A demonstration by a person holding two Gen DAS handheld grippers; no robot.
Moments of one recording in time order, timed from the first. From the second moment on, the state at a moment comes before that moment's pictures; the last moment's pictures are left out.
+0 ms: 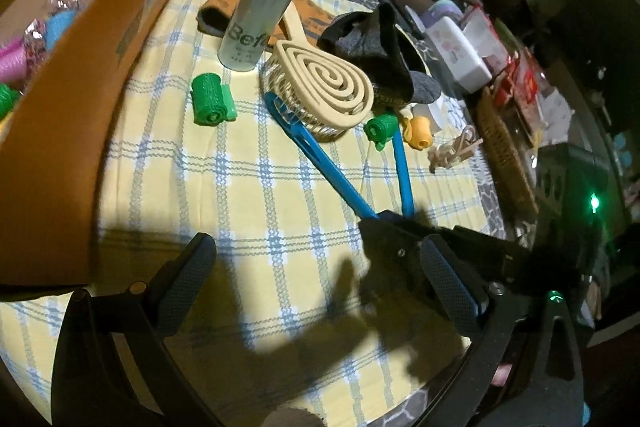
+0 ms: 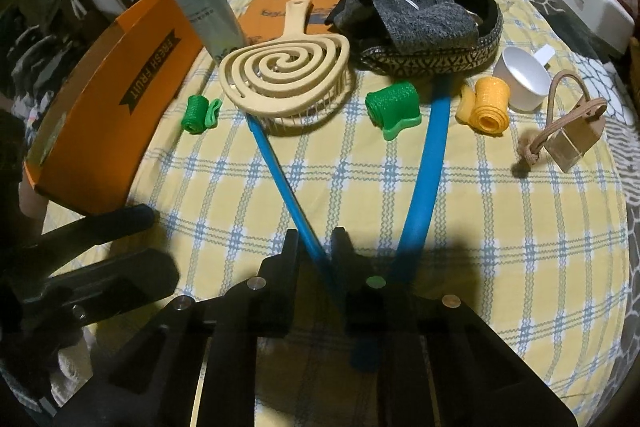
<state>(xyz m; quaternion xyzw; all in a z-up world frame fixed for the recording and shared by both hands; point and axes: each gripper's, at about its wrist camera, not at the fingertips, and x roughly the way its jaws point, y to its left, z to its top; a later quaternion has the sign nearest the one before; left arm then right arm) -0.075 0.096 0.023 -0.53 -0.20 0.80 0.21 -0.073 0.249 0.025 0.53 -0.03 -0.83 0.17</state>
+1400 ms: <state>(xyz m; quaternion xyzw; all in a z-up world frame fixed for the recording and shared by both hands) -0.080 0.073 0.021 -0.52 -0.27 0.78 0.23 -0.060 0.290 0.048 0.52 -0.17 -0.81 0.22</state>
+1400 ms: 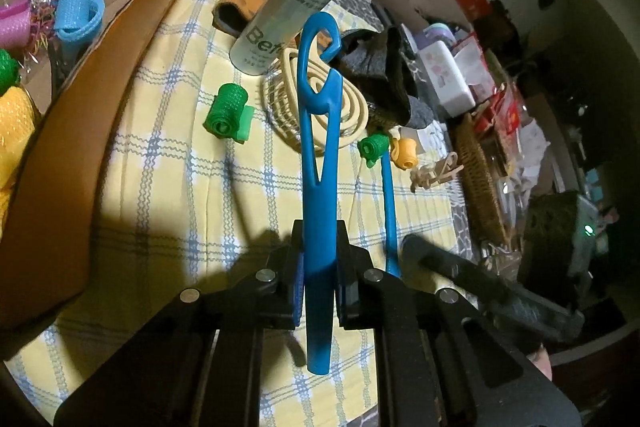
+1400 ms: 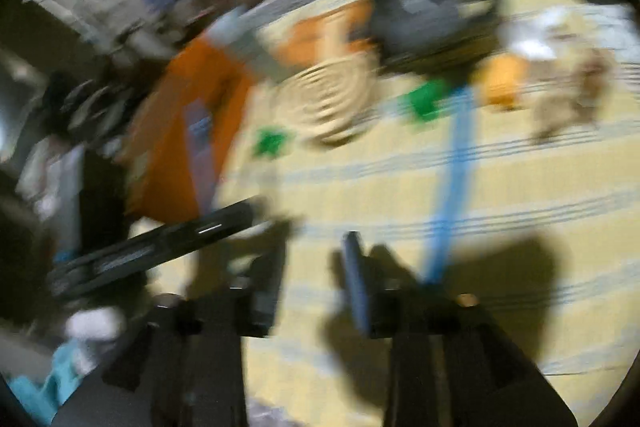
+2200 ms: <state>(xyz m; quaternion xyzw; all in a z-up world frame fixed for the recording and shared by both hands) -0.072 0.071 0.035 -0.52 -0.25 0.78 0.25 -0.075 0.265 0.025 0.51 0.05 -0.86 0.05</state>
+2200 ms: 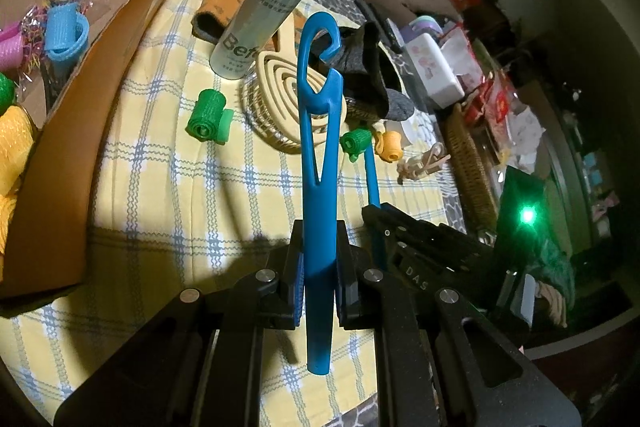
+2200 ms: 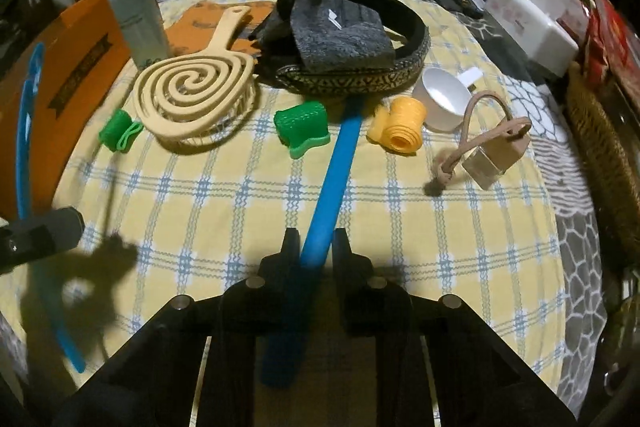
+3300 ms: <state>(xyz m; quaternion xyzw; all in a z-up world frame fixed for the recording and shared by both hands) -0.066 0.075 0.033 -0.53 -0.25 0.76 0.28 -0.077 0.271 0.034 0.51 -0.07 -0.85 0.10</state>
